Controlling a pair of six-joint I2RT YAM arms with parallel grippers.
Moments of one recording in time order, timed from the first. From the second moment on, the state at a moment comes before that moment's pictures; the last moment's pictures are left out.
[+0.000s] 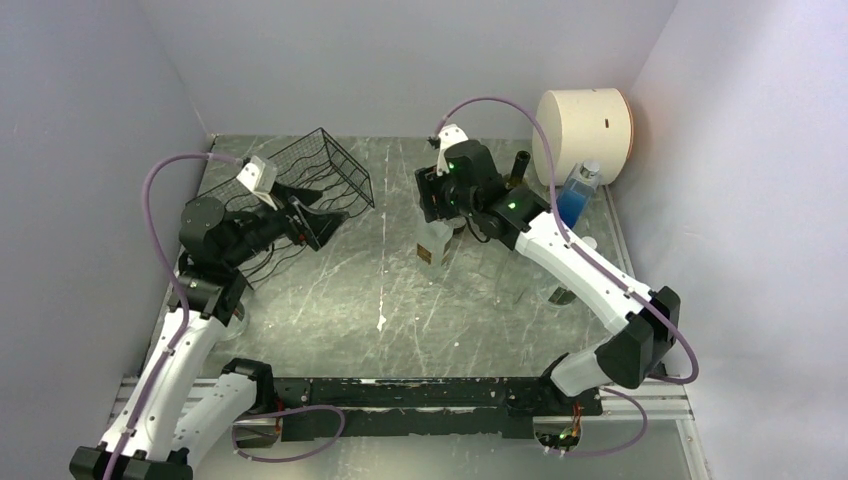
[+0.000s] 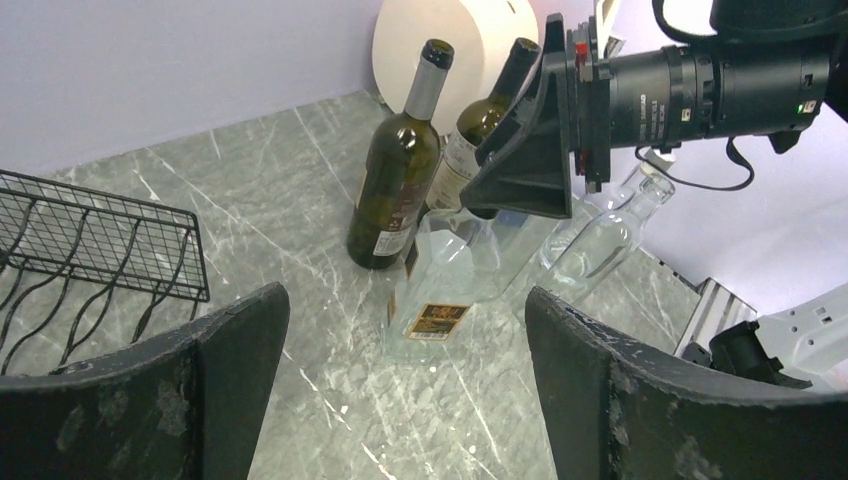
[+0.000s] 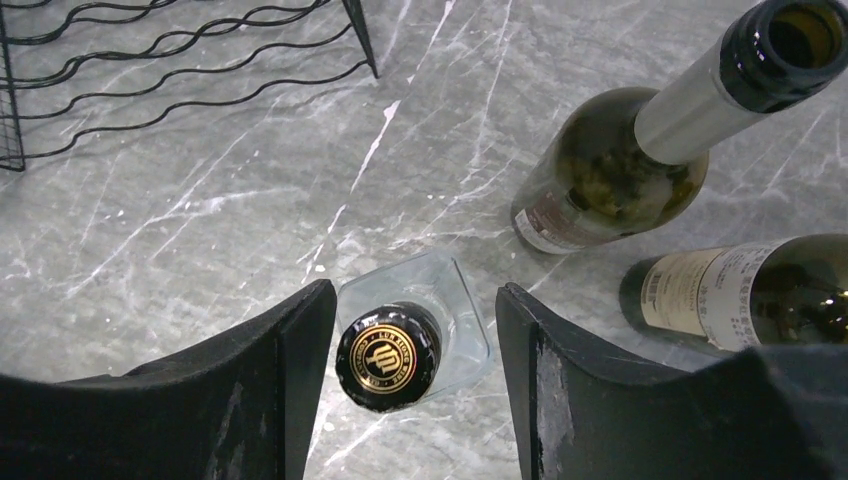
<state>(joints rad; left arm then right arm) -0.21 0.79 0.84 0.01 0.61 -0.32 0.72 1.45 1.44 -0.56 0.17 0.15</state>
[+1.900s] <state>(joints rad) -0.70 1.39 0.43 0.93 0.24 -0.03 0.72 1.31 1.26 -0.36 0.04 0.40</state>
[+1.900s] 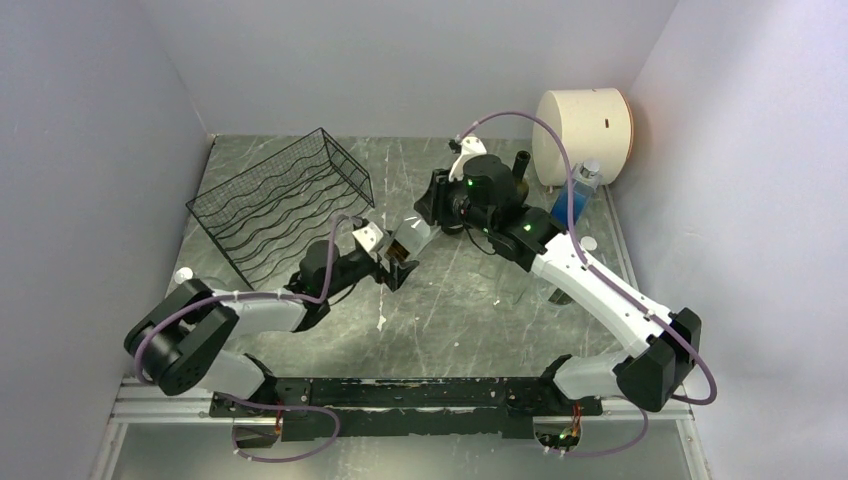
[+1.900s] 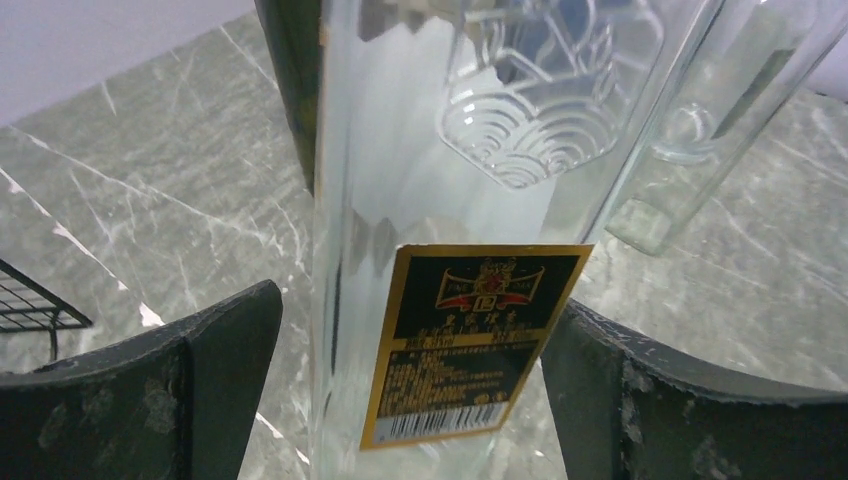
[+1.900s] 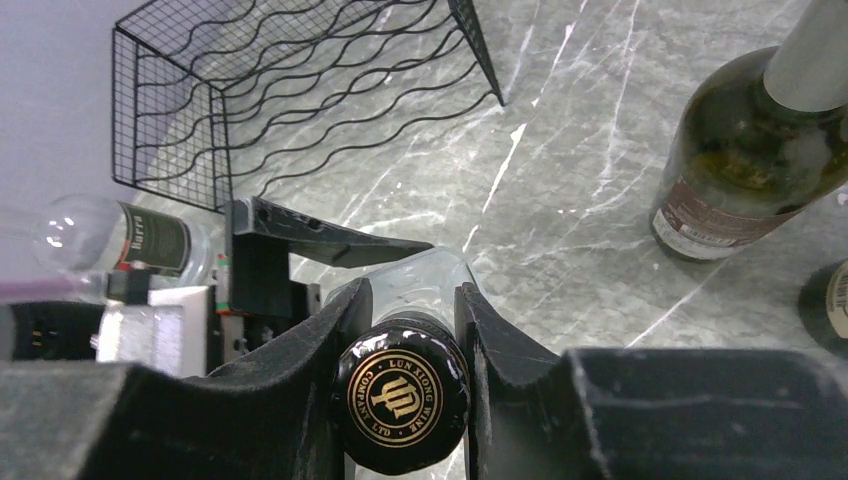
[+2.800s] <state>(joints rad) -0.78 1.45 0.42 1.06 0.13 0.50 0.72 1.26 1.43 -0.47 0.03 0.33</state>
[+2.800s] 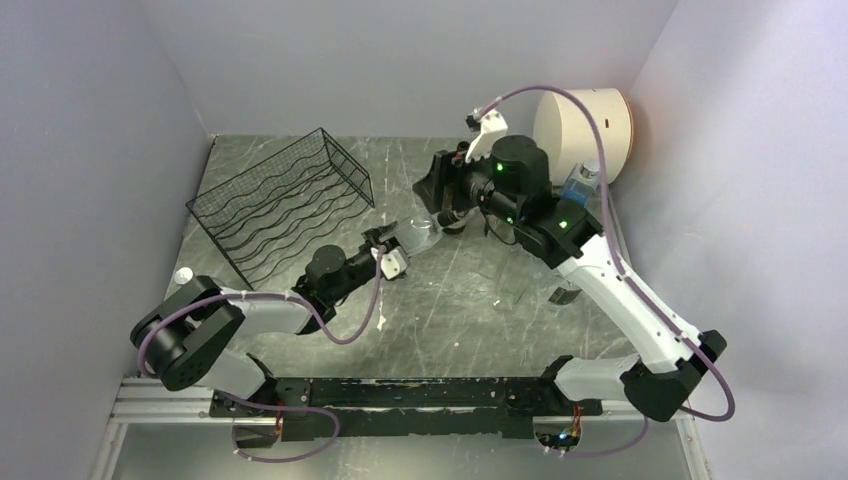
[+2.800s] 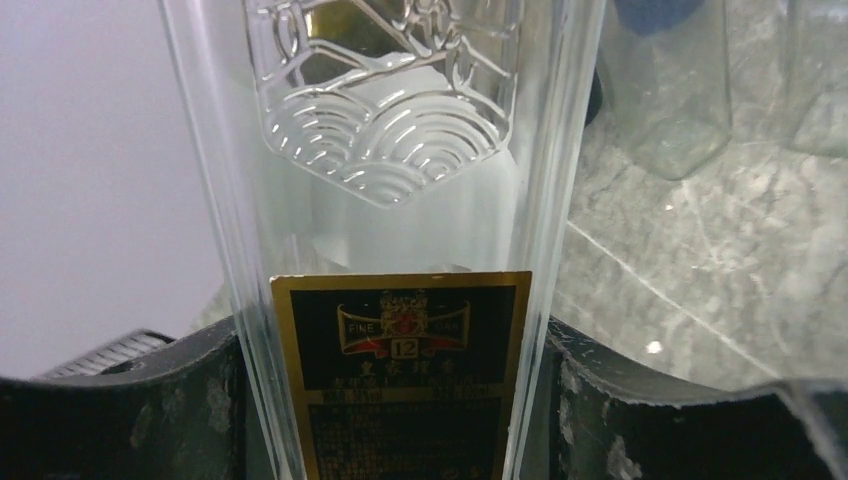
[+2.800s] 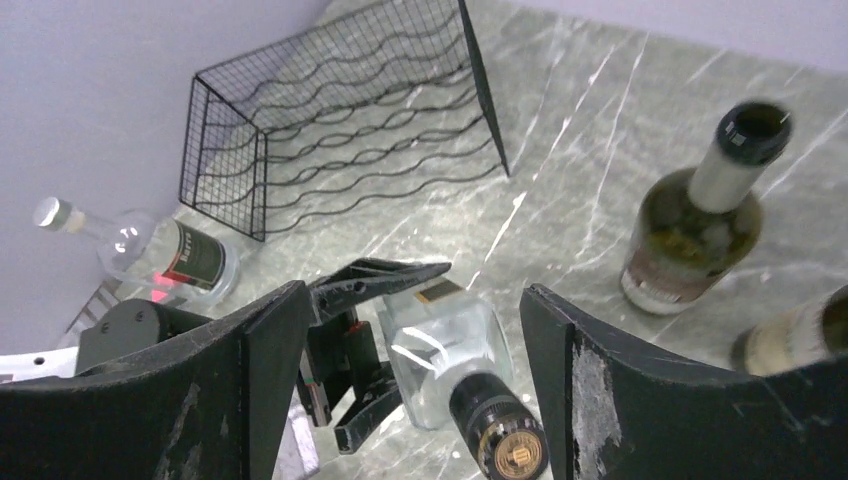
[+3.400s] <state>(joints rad) -0.78 1.27 0.74 0.59 0.34 1.14 0.72 1.24 1.61 -0.80 -0.03 0.07</state>
